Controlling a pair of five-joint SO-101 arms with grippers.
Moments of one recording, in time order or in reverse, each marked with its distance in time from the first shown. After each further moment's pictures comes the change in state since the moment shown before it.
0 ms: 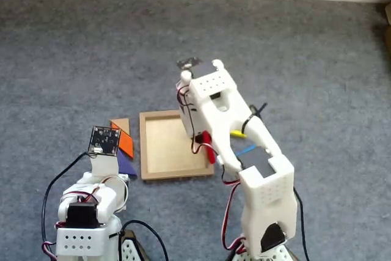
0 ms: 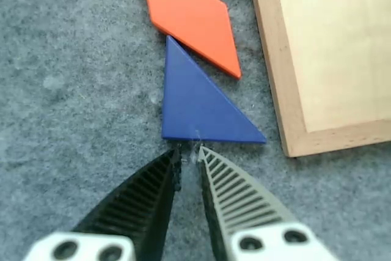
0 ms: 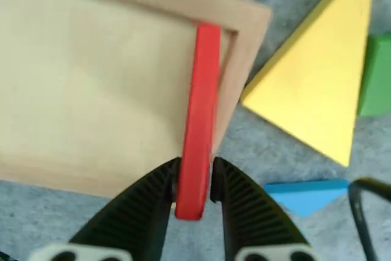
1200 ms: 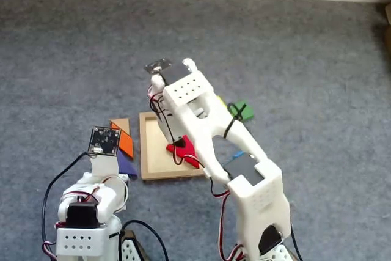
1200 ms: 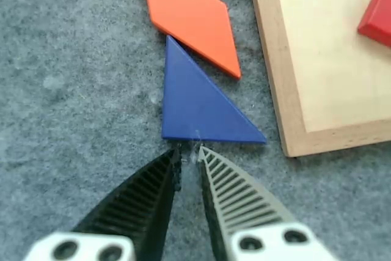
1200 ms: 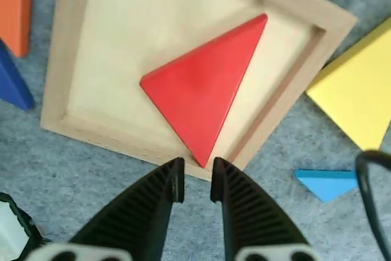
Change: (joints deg) left arm 0.0 0.0 0.0 0.0 0.0; right arm -8.8 0.0 -9.6 8.5 0.1
